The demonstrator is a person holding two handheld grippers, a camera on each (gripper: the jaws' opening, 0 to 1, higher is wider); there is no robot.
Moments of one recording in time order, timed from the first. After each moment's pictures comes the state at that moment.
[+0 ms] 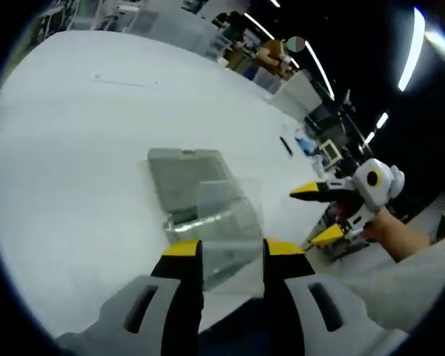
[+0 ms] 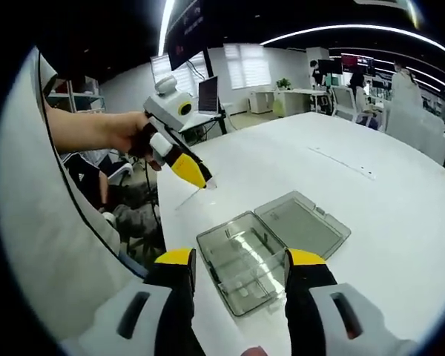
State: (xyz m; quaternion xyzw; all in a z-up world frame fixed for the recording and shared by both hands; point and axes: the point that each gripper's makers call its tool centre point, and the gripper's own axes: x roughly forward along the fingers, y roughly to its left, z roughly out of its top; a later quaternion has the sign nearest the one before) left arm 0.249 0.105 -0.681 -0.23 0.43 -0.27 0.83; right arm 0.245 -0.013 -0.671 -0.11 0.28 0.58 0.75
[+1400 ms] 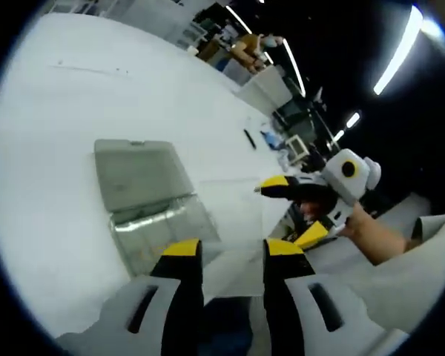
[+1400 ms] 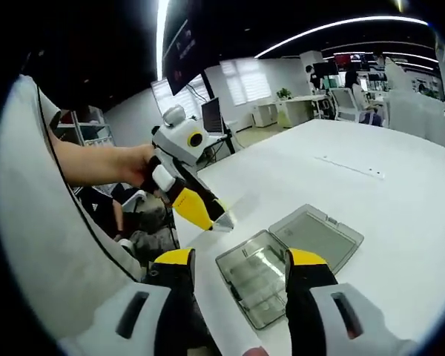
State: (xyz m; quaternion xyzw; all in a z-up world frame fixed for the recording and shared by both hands) left arm 0.242 0.050 -0.664 -0.27 0.43 -0.36 0.78; right arm 0.242 -0.003 -0.645 -0.03 0.28 0.60 0.75
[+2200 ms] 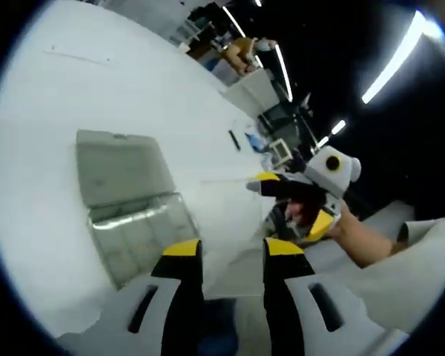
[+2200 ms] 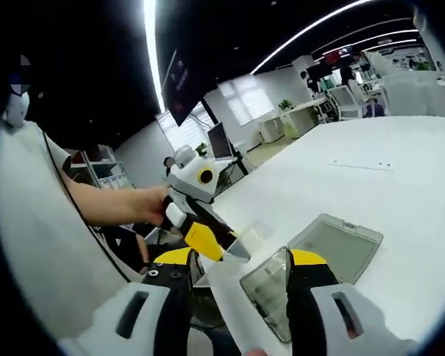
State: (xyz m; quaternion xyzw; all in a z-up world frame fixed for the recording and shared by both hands) left arm 0.238 0.034 -0.659 -0.32 0.42 -0.39 0.75; right arm 0.242 0.005 -0.615 0.13 0.28 0.63 0.72
